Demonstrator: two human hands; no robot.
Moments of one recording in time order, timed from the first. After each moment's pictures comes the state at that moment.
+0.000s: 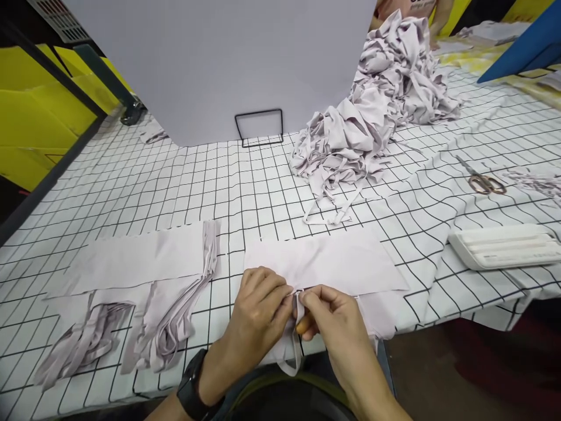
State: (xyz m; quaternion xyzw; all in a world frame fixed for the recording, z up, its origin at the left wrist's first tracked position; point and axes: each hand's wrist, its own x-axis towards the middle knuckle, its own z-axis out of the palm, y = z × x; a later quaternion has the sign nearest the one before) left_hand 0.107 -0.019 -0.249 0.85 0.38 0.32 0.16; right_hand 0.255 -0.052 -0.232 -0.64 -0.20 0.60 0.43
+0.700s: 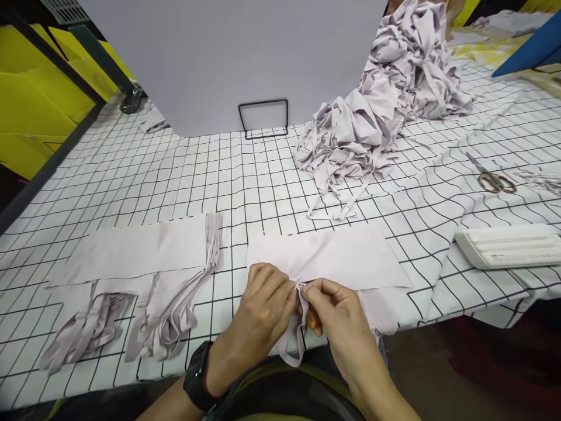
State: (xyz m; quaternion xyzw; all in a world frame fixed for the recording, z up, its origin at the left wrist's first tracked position) left_hand 0.107 -0.021 -0.247 0.89 0.35 0.26 0.10; right_hand 0.256 -0.052 -0.232 -0.63 -0.22 0.61 0.44
